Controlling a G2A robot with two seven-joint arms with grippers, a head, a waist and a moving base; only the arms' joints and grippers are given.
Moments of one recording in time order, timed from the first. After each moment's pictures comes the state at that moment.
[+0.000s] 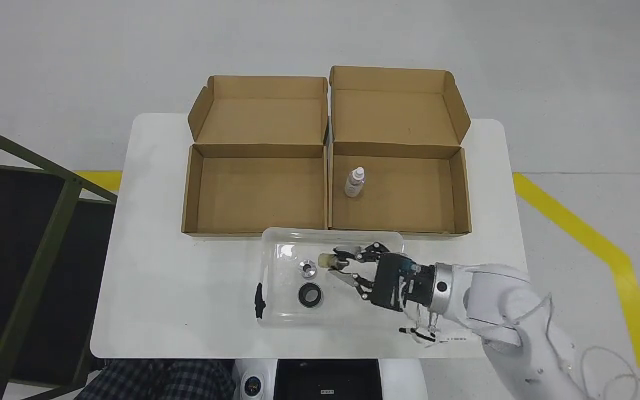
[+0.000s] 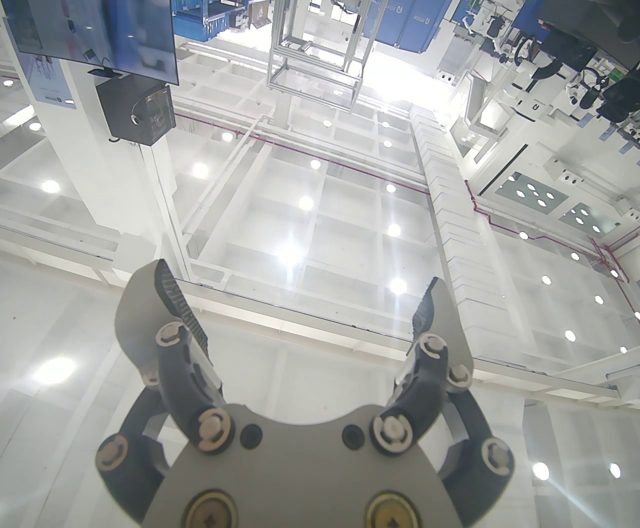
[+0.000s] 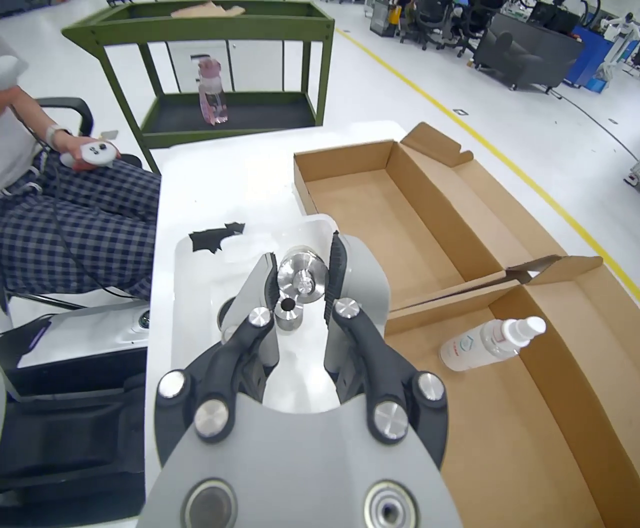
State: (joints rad) left arm -0.03 -0.30 -0.61 -1.22 3.05 0.21 0.06; right arm -1.42 -1.06 1.25 -2.12 -1.09 -0.81 0.31
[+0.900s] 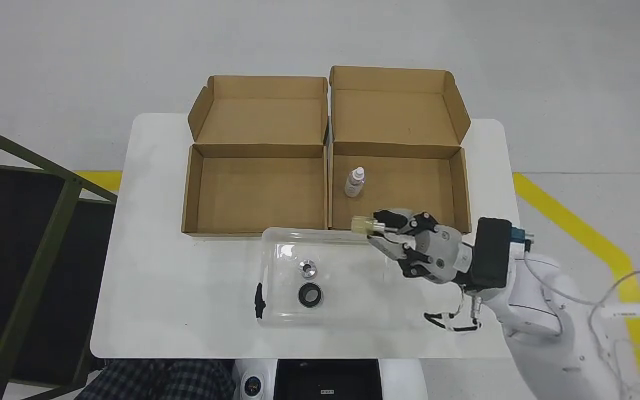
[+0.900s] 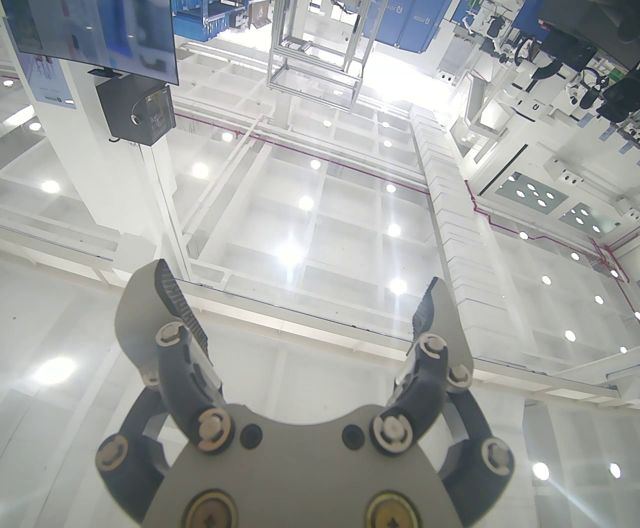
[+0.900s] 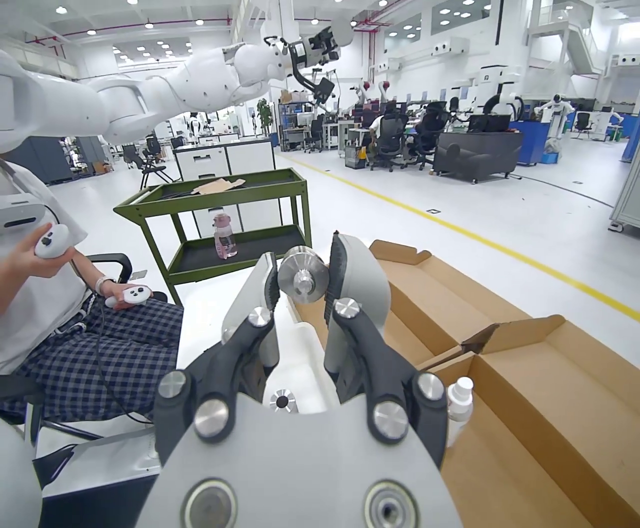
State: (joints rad) left arm -0.03 -0.30 -0.61 -1.22 3.05 0.21 0.06; right arm -1.44 -1.05 1.41 -2.11 -0.82 -0.82 0.07
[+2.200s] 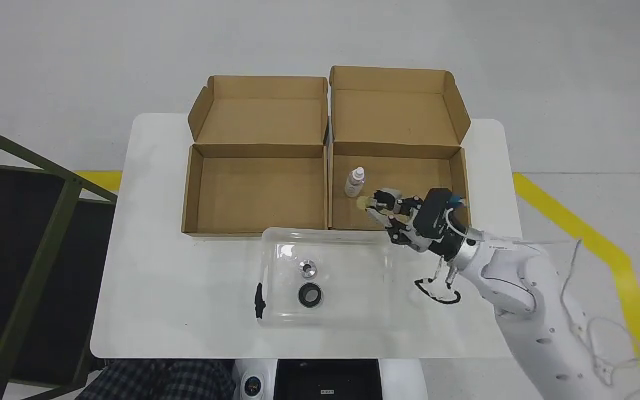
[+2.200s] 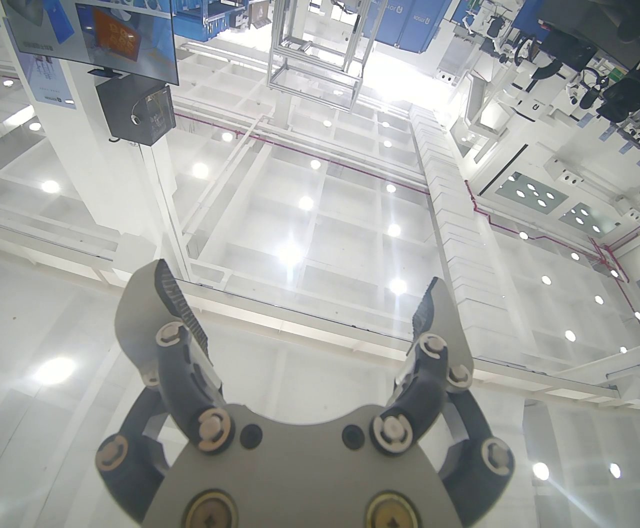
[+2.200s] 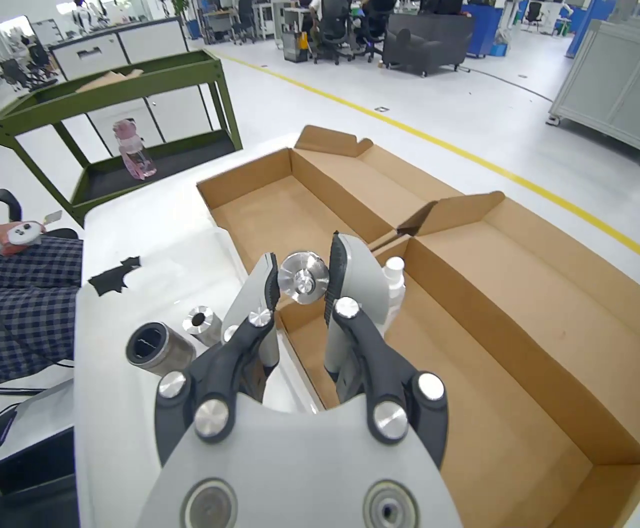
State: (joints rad) left arm -0.03 -0.30 -0.61 -1.22 3.05 0.21 0.06; right arm -1.33 -1.06 1.33 -1.92 -1.01 -0.65 0.27
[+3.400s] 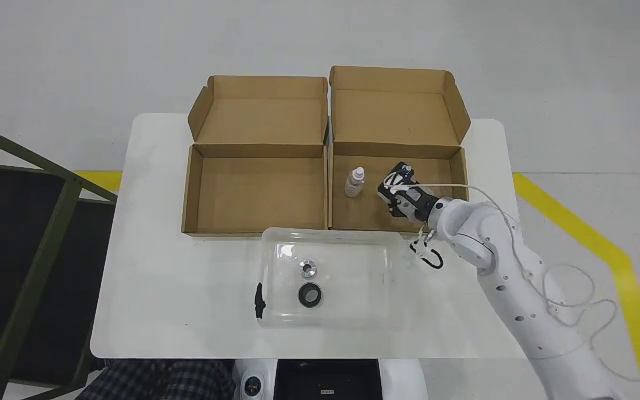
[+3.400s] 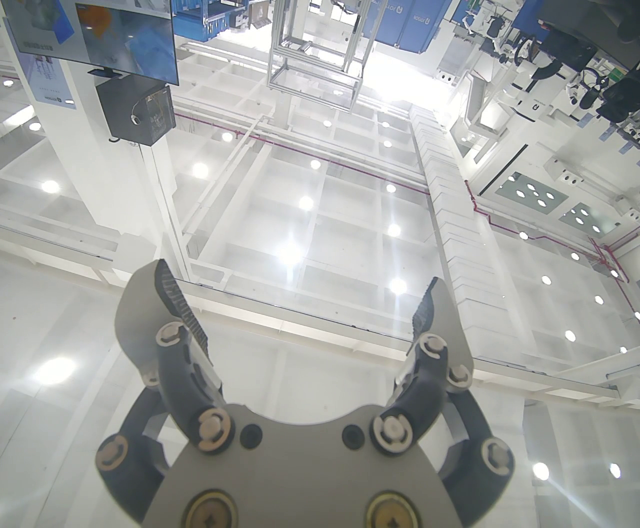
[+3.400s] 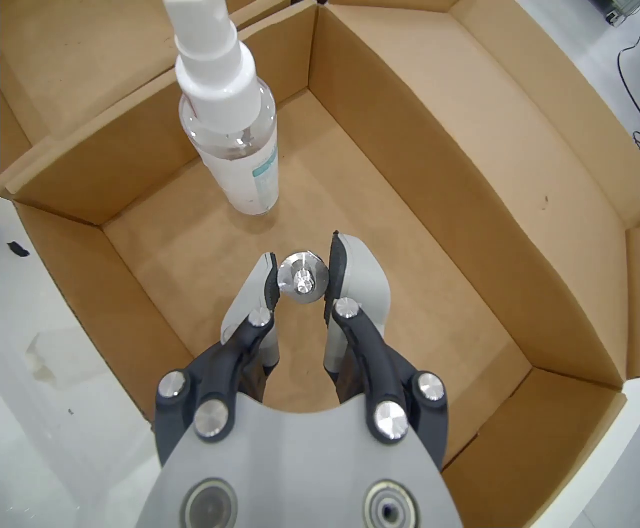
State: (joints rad) left arm -0.03 -0.30 -0.61 -1.22 3.05 0.21 0.06; right arm -1.03 -1.09 1.12 -1.59 -1.22 -0.47 0.56
